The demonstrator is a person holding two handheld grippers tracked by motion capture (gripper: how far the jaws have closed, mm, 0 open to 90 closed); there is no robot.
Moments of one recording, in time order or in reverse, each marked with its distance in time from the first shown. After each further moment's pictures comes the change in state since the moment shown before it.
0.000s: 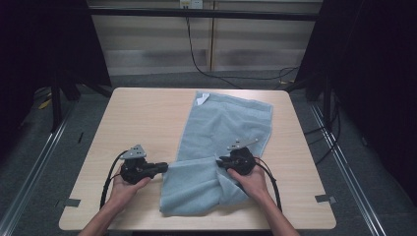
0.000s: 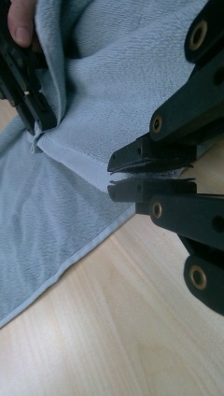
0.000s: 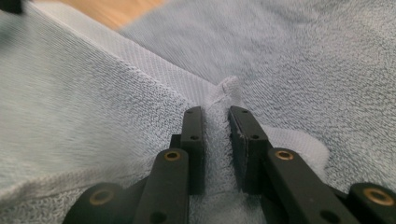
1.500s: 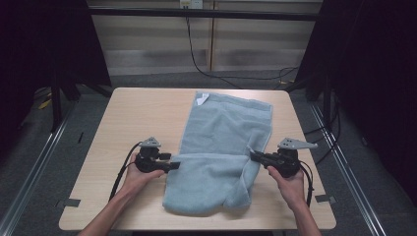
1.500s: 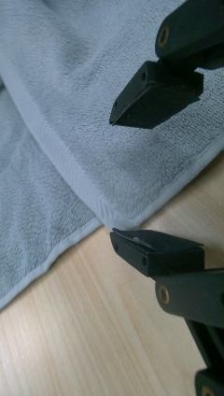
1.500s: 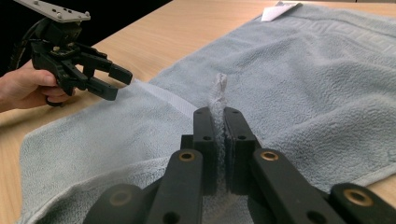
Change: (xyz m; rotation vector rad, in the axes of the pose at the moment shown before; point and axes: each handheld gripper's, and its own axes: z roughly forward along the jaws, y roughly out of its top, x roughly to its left) left arm 0.021 0.011 0.057 0.126 0.025 -0.022; right arm -0.030 -0.025 -0.112 -0.264 -0.001 0.135
